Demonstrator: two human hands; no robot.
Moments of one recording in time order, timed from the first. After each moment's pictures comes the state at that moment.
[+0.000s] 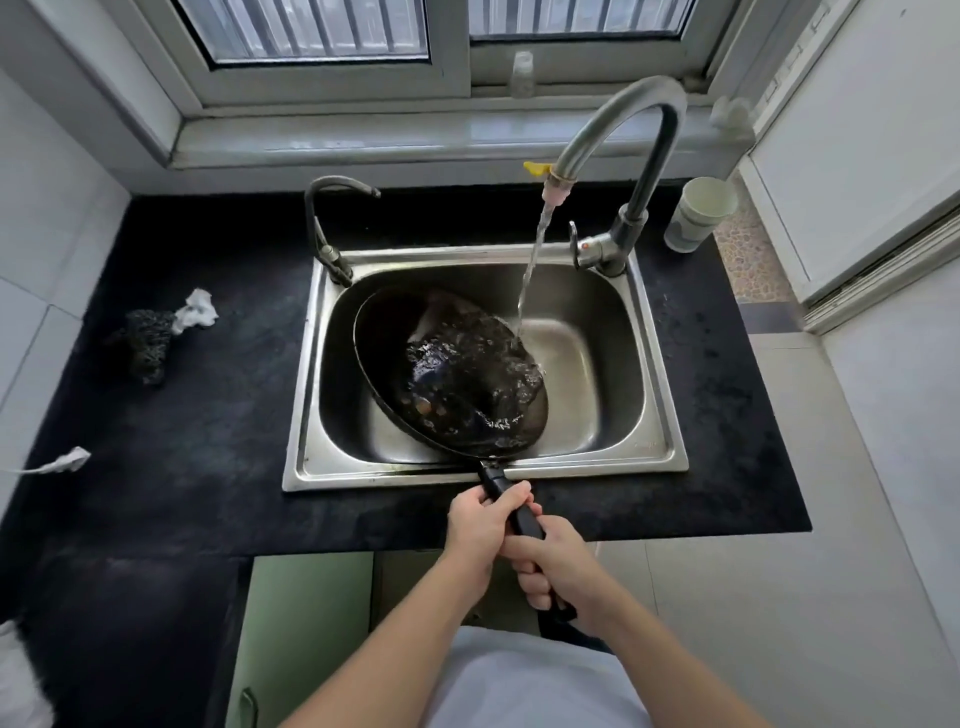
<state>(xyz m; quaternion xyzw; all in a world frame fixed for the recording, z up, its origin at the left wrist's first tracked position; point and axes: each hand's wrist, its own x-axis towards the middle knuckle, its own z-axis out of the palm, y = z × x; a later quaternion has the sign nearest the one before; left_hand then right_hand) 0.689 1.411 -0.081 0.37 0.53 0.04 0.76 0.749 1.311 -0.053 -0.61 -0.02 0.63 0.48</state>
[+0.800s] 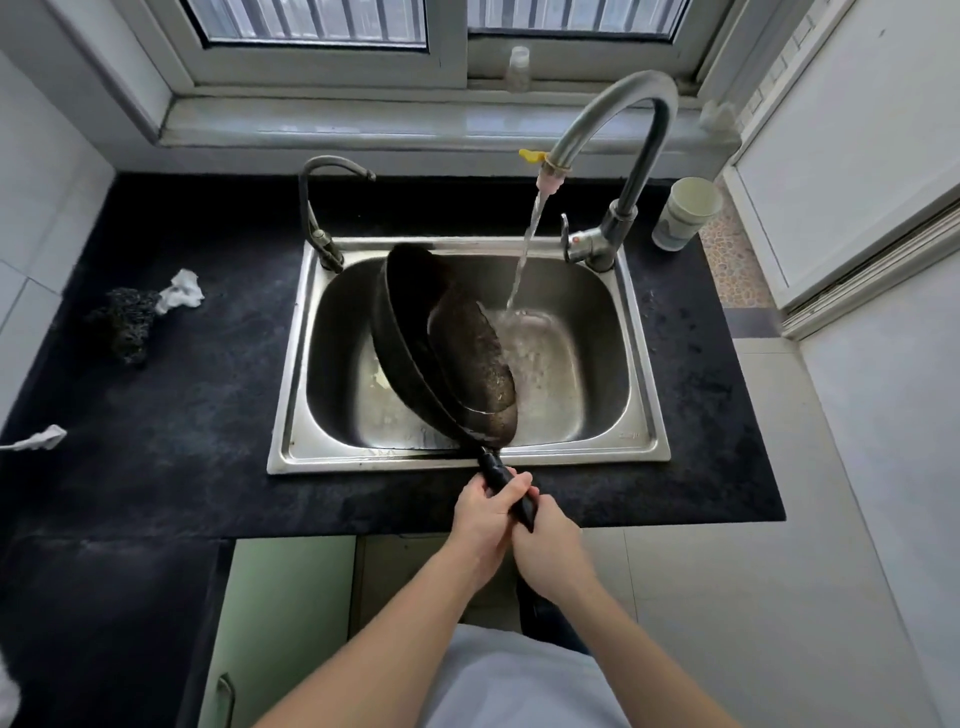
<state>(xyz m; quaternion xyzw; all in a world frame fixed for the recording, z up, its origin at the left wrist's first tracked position) 0.696 1.394 -0.079 0.28 0.48 0.07 0.83 0.738 1.307 -0.072 -0.87 -0.12 0.41 0.25</state>
